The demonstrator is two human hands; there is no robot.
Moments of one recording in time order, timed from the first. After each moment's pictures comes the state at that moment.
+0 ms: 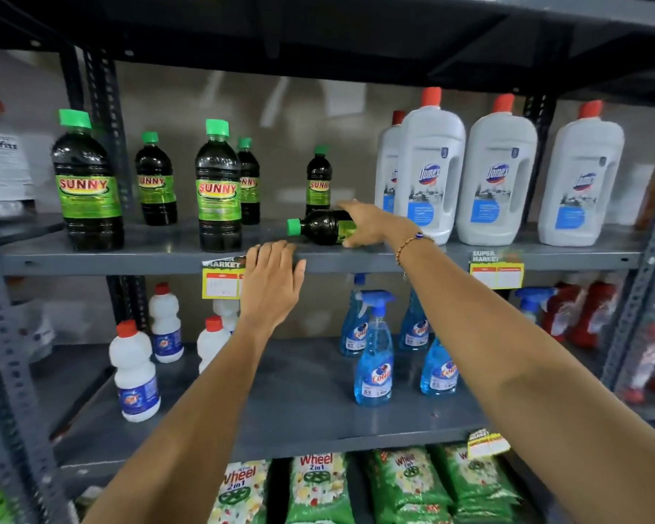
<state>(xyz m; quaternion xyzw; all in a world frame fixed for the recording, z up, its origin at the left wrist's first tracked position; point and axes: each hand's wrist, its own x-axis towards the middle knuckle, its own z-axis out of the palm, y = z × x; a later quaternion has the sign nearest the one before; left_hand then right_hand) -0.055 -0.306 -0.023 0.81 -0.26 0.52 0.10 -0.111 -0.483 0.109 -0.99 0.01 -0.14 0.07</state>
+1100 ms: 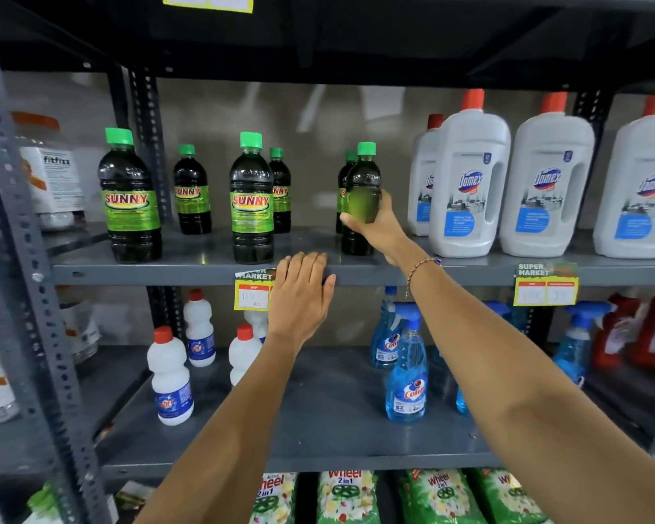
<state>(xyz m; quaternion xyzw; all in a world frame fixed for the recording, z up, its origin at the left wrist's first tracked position) -0.051 -0.302 -0.027 0.78 -0.26 0.55 0.12 -0.073 -0.461 0.086 -0.79 -0.01 -0.27 0.55</state>
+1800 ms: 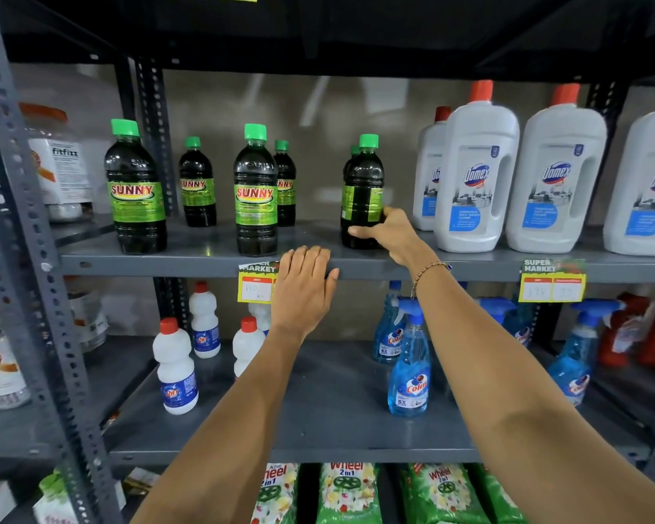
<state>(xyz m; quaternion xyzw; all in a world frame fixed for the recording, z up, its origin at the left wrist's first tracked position) -0.053 -0.302 -0.027 0.79 -0.26 0.55 0.11 -0.071 -0.469 0.078 -0.78 0.01 -0.24 0.57</state>
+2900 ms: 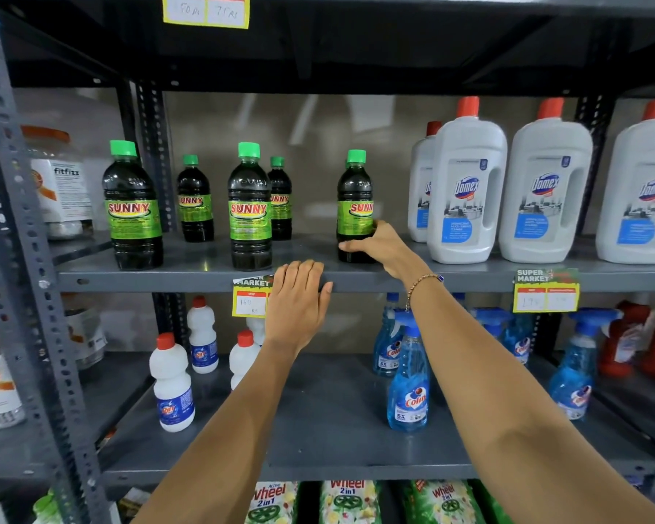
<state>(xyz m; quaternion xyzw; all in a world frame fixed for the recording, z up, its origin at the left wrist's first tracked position) -0.052 -0.302 -0.028 0.78 -0.26 0.56 0.10 -0.072 -0.470 0.078 -0.81 0.00 -0.21 0.54</state>
